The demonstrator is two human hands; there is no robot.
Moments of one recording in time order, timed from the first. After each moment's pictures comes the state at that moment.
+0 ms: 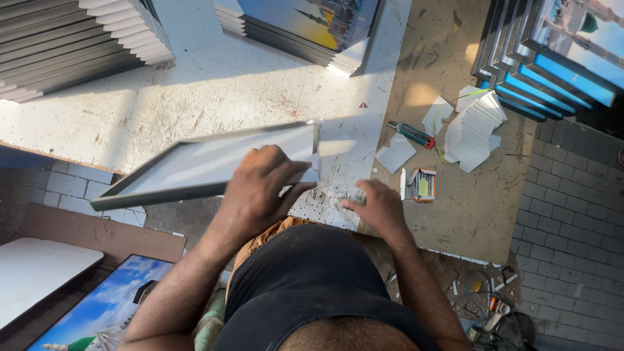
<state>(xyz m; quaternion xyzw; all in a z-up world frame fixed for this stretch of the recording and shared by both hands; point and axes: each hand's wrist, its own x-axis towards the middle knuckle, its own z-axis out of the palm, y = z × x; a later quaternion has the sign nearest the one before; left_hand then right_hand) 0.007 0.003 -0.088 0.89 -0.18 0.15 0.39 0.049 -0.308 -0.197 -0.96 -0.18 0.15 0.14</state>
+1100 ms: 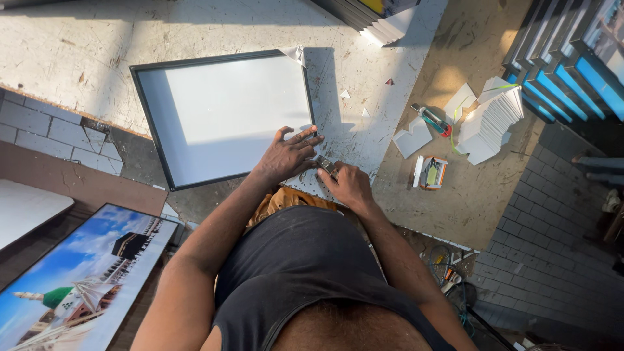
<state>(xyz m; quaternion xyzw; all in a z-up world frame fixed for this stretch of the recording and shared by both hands) 0.023 -0.012 -0.336 0.93 -0.19 -0.10 0.30 0.038 -0.236 -0.290 -0.94 -0.18 0.25 0.16</state>
